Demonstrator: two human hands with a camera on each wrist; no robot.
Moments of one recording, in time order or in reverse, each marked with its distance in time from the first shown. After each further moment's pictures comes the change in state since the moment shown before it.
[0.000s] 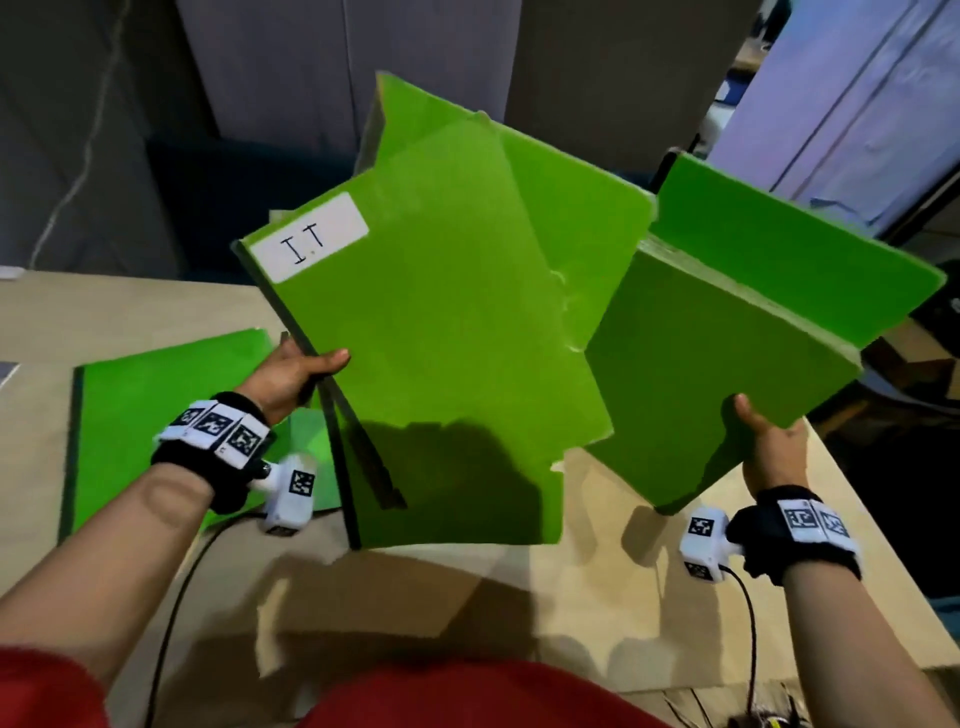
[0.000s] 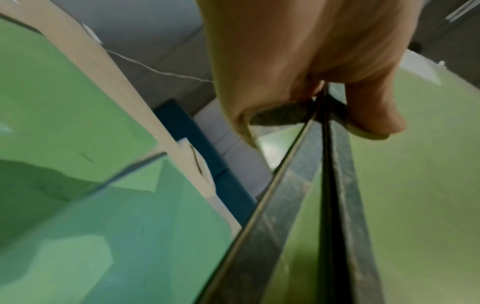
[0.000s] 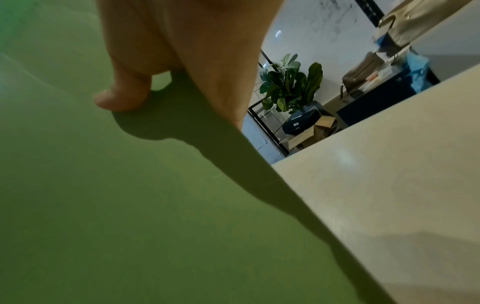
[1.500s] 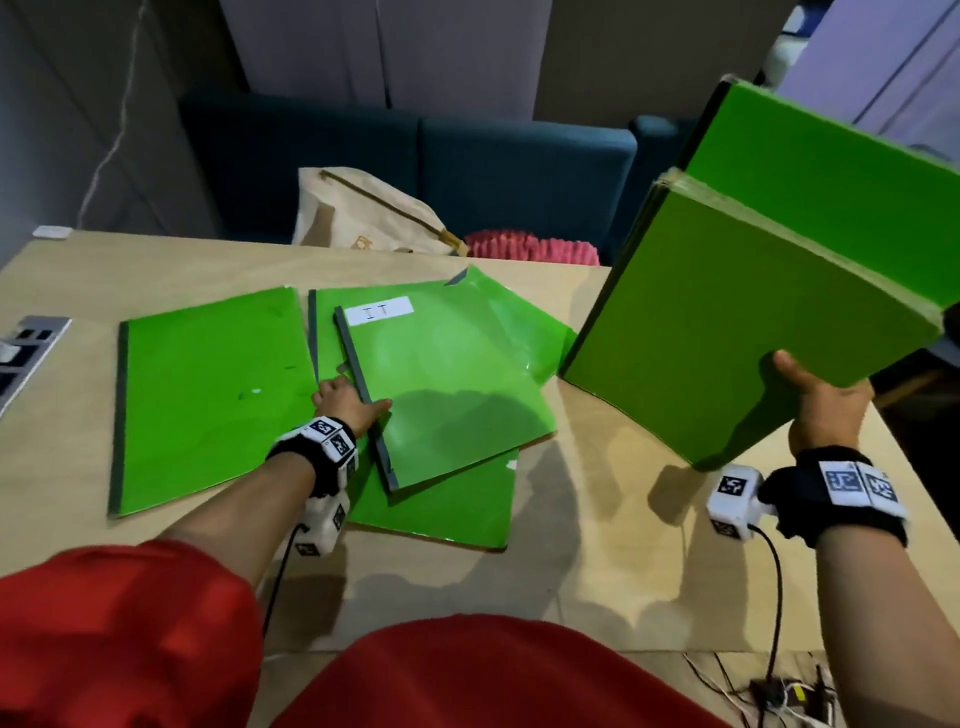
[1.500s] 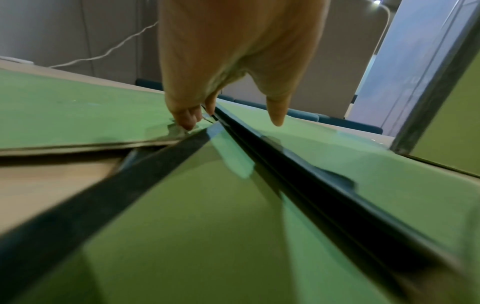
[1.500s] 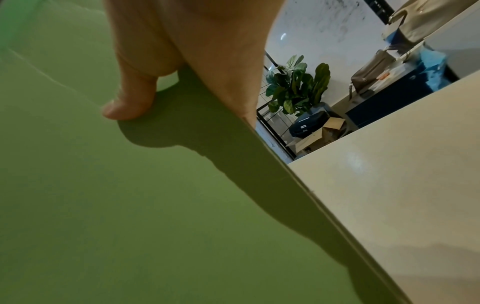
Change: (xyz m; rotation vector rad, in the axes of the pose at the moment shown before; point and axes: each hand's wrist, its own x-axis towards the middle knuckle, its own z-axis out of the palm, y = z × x) left_hand 0.006 -0.117 0.016 0.995 0.267 -0.388; right_hand -0.013 -0.012 0.015 0.031 0.014 -0.030
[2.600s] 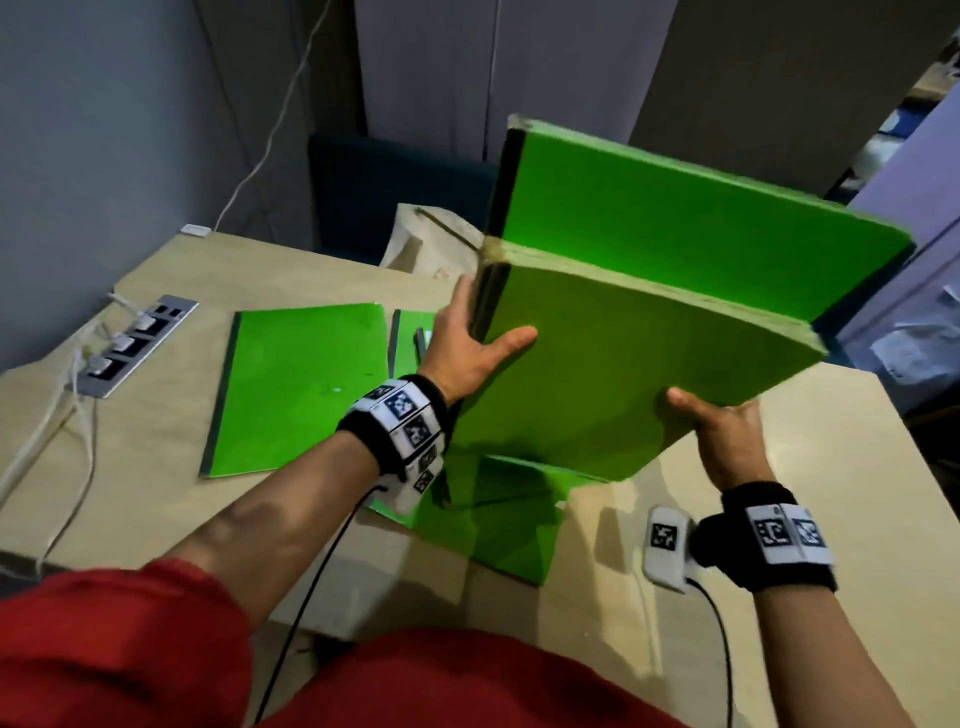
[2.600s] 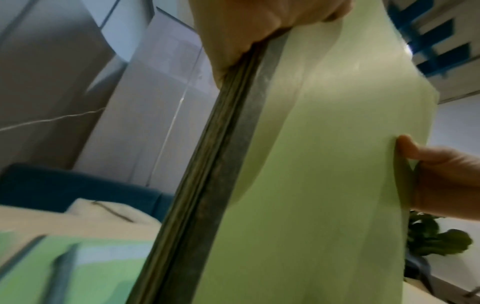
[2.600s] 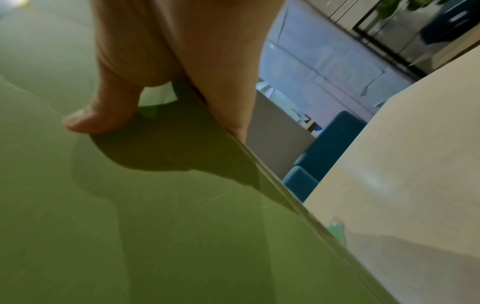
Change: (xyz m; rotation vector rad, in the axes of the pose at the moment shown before) left_hand -0.101 0.086 -0.103 -0.847 0.266 0.689; right_hand -0.055 0.023 0.104 -0.073 -0.629 -0.053
